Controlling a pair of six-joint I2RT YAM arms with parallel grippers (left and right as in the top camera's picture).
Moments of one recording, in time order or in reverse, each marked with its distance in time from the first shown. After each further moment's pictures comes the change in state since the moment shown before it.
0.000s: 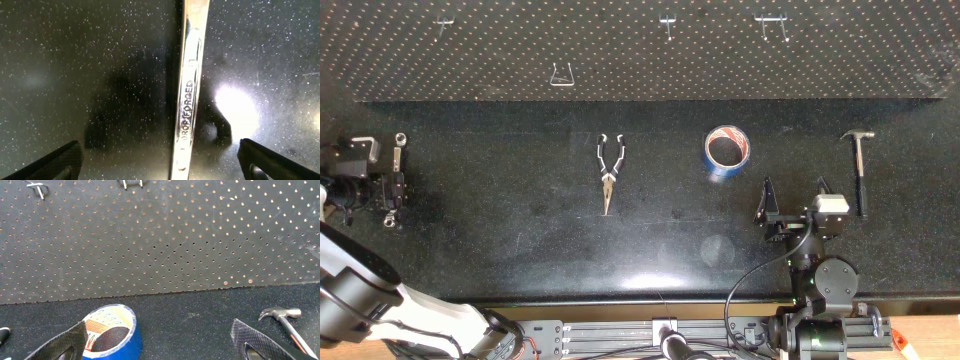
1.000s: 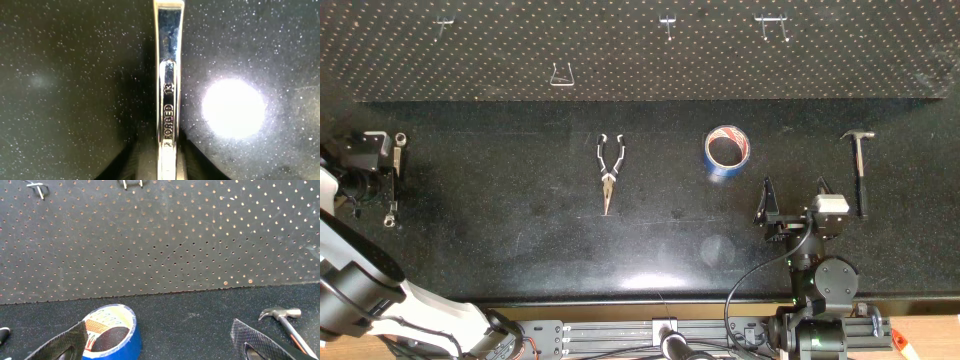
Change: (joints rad) left arm -0.058 0.010 0.000 0.016 -0.046 -0.018; right arm 0.000 0.000 0.000 0.000 0.000 0.000
